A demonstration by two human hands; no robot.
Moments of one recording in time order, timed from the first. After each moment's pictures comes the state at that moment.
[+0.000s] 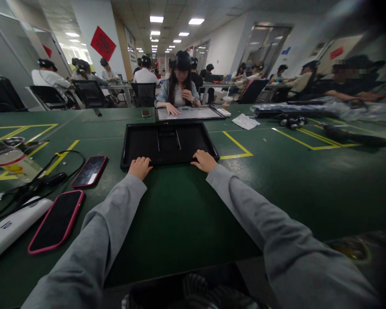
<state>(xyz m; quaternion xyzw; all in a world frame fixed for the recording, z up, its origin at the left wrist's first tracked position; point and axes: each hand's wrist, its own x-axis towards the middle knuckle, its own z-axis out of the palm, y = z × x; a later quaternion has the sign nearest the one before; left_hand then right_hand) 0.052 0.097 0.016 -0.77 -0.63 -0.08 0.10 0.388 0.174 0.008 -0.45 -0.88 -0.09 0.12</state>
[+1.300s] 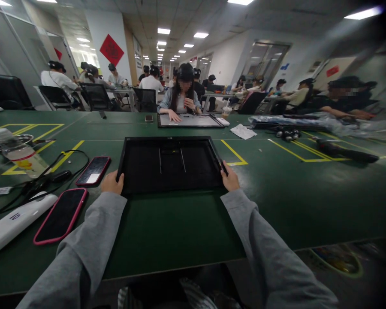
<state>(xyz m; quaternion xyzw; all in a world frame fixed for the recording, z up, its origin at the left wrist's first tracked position) -0.033 0.032 -0.013 -0.55 -0.78 -0.29 0.04 0.488 0.127 -0.026 -0.59 -0.67 0.08 0.45</state>
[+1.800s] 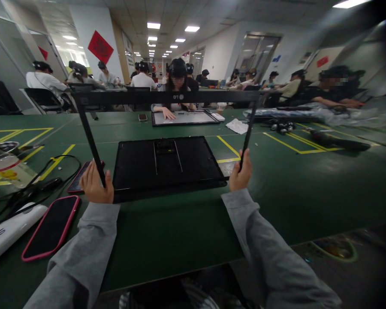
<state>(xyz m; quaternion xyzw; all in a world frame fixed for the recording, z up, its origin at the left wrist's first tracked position) -0.002 0.003 0.033 -0.54 -0.64 -0.49 0.23 0.476 0.090 0.023 -0.55 -0.60 -0.19 0.56</state>
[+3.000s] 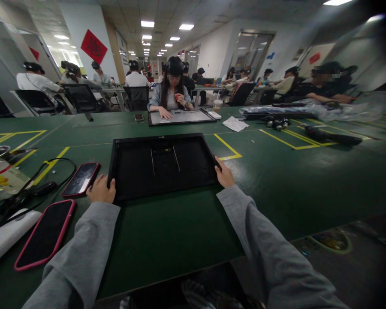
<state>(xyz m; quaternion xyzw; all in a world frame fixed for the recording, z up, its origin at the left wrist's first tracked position) -0.020 0.029 -0.004 -0.52 -0.81 -0.27 0.04 0.485 0.124 -0.024 -0.61 -0.66 0.11 0.42</state>
